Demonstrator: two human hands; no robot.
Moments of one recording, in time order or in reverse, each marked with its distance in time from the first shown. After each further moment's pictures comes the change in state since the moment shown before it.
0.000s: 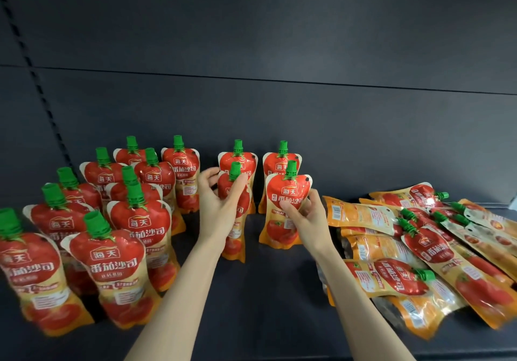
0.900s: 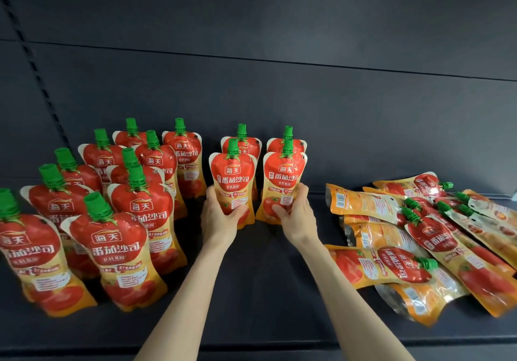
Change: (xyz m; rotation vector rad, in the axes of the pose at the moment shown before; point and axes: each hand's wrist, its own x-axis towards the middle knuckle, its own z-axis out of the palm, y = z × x) left_hand -0.004 -0.065 -0.005 0.436 -0.047 -0.165; right_hand 0.003 0.024 0.027 -0.551 0.030 0.118
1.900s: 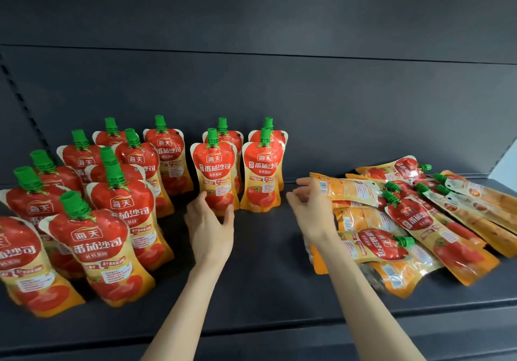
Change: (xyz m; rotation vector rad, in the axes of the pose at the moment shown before) left_hand -0.047 0.005 0.001 0.240 0.150 0.119; right_hand -0.033 -0.002 -0.062 0.122 0.112 -0.048
